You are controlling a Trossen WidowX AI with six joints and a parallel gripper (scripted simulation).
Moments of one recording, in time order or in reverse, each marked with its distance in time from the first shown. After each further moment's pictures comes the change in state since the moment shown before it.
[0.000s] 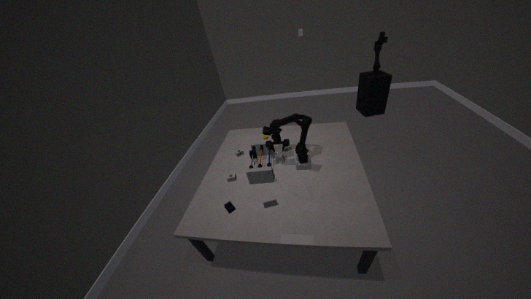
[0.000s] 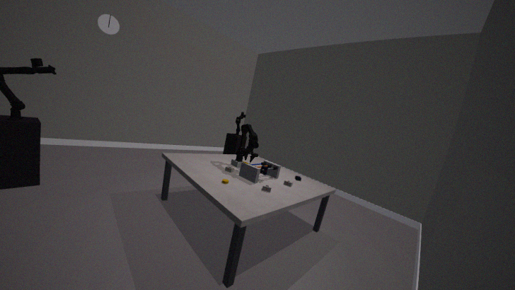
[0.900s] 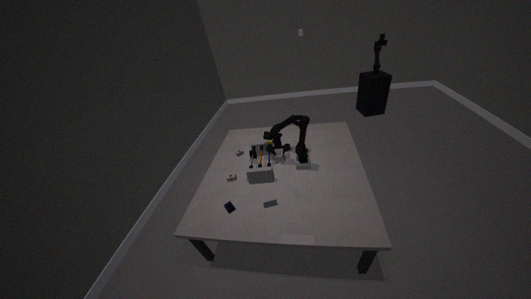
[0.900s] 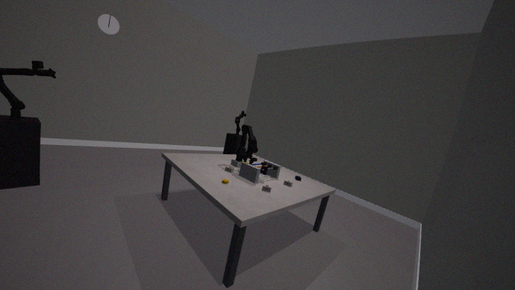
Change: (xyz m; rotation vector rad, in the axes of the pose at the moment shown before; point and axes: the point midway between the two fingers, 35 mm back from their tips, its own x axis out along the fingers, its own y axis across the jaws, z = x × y) arm 0.044 0.000 0.000 0.022 0.000 -0.005
